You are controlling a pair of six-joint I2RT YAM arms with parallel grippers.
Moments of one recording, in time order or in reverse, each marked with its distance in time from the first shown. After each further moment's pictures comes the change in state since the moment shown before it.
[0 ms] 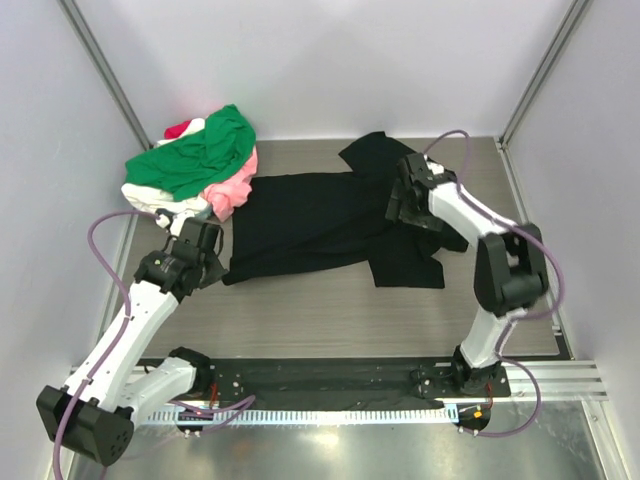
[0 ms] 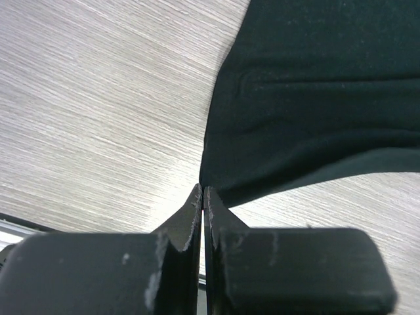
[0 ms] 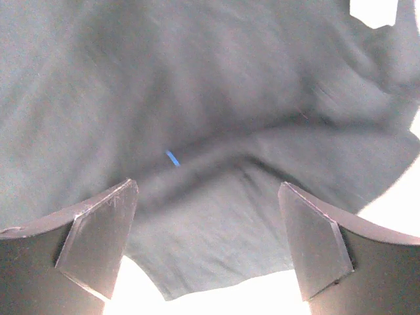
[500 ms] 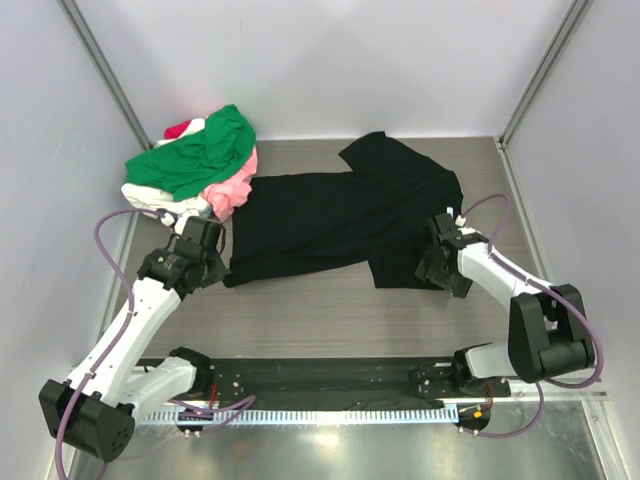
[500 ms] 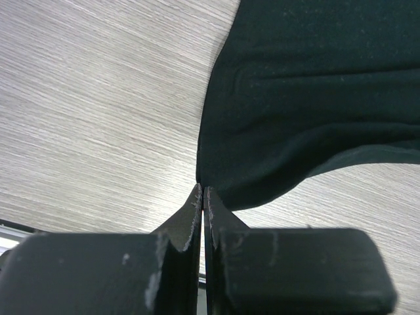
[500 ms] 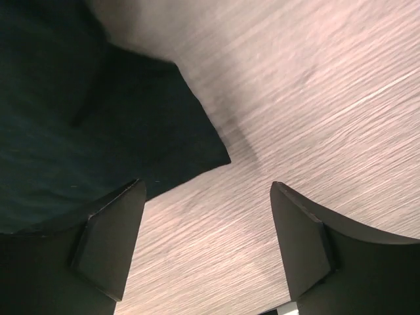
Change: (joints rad) left arm 0.000 0.026 -0.006 0.023 0.027 0.030; right arm -0.053 -0.524 -0.652 -0.014 0.061 0.195
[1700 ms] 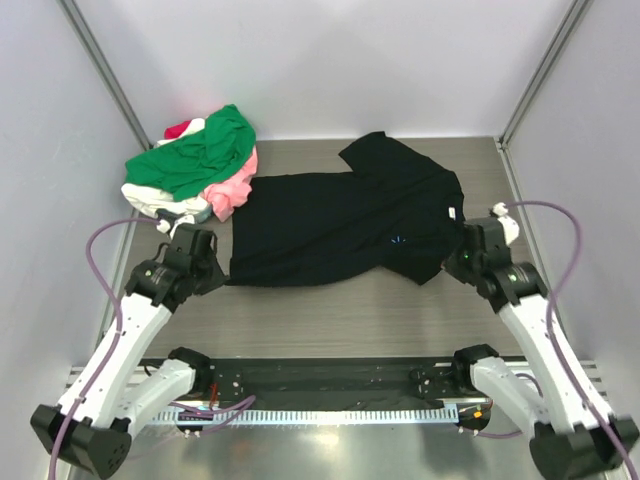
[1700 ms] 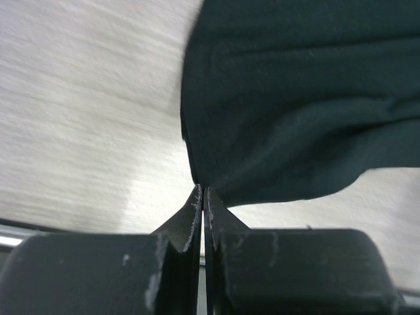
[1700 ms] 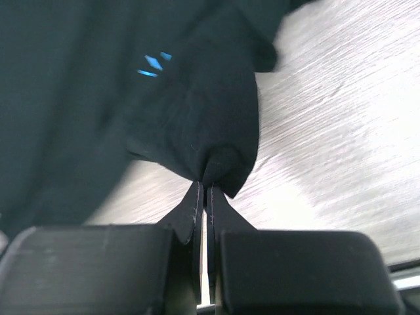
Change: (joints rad) left arm 0.002 -0.084 -0.001 -0.034 0.094 -0.013; right arm -0.010 -0.470 0.057 -0.105 -0.116 0.029
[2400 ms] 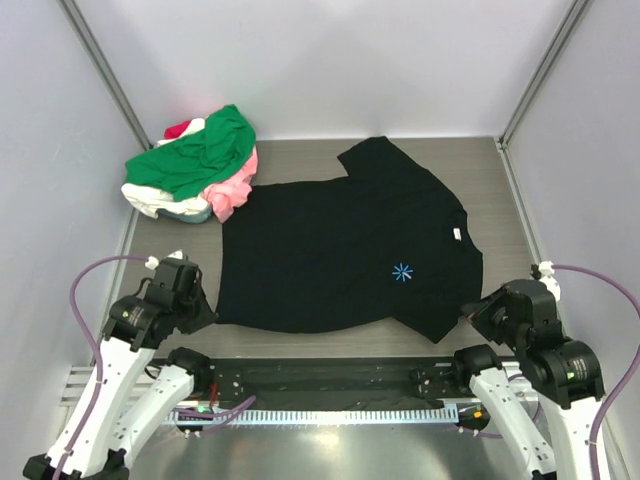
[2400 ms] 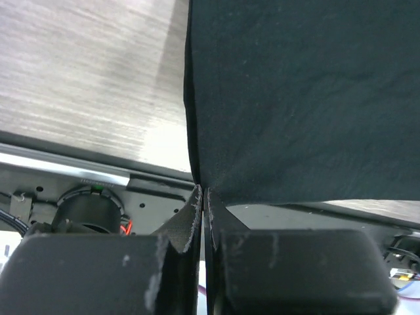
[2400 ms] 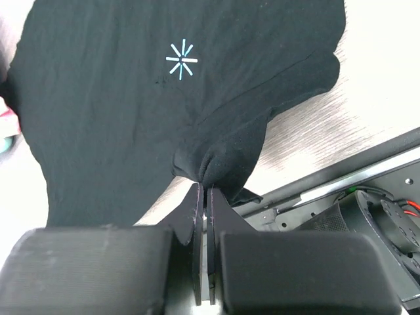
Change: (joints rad) left arm 0.001 -0.269 -0.064 -0.296 0.126 -0.048; right arm -0.001 -0.500 0.122 -0.529 -0.077 0.154
